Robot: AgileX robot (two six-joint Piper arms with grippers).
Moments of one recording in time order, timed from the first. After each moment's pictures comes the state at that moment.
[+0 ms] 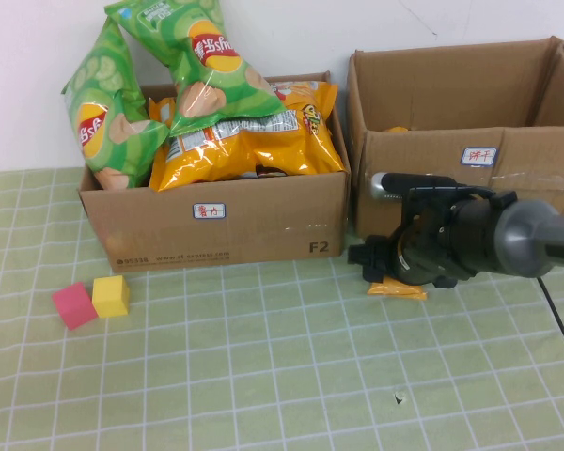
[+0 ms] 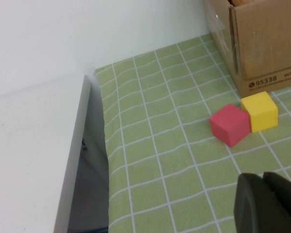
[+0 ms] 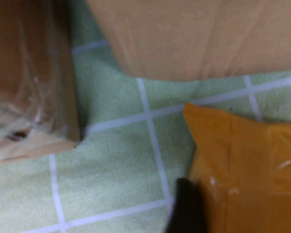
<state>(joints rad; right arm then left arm) 0.55 2.16 -1.41 -0.65 0.45 1.16 -0.02 0.26 -0.27 0.28 0.42 -0.08</state>
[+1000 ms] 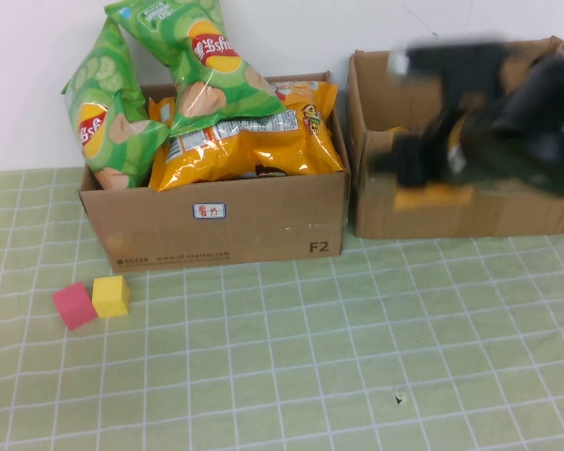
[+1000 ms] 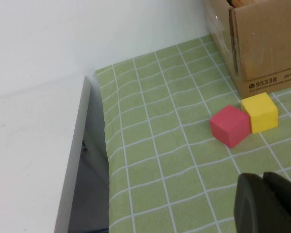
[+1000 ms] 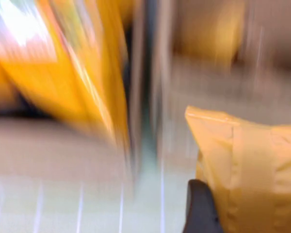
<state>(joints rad) 0.61 1.72 -1.41 -0.56 0.67 0.82 -0.02 0.26 -0.27 0.28 0.42 -0.08</state>
